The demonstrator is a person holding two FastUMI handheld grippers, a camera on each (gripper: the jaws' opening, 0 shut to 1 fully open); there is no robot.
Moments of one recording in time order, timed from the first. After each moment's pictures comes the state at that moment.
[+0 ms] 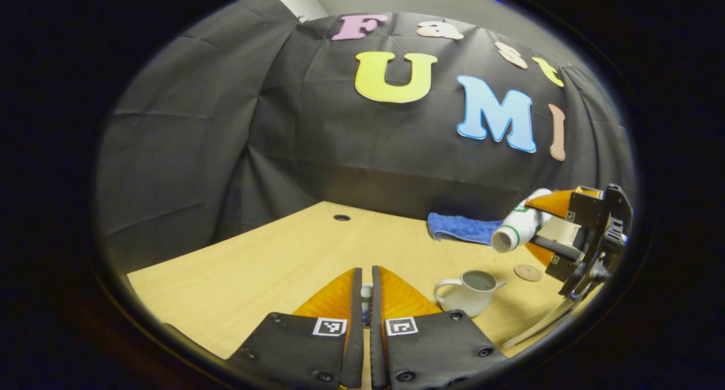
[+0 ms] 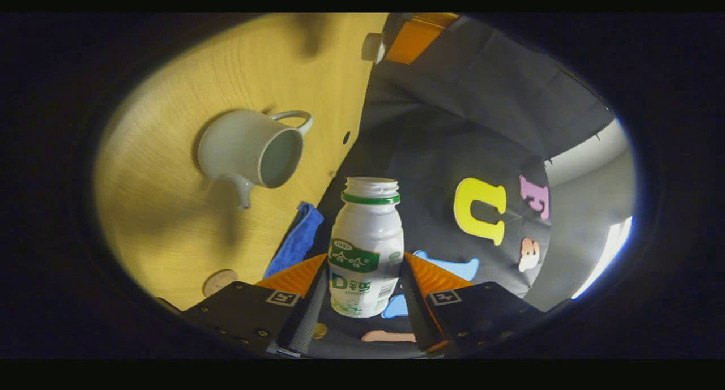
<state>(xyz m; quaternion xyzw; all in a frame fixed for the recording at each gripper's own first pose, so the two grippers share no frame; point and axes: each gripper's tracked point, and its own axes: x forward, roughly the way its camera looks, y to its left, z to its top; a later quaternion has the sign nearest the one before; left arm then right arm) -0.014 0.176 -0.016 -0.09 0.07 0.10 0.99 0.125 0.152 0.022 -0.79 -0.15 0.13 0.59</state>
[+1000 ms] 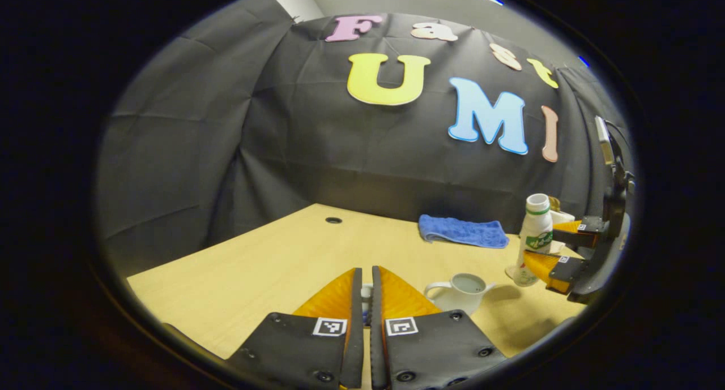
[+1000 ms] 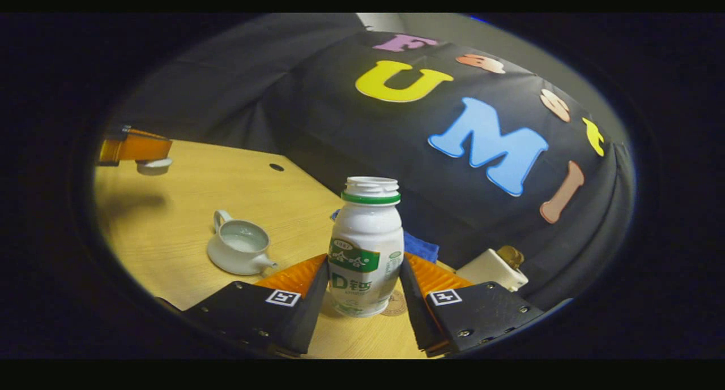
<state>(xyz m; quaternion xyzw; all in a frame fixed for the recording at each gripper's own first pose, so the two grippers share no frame) -0.011 0.157 -0.005 -0.08 0.07 0.06 0.99 0.095 0.105 0.006 -0.28 0.08 0.15 0.94</state>
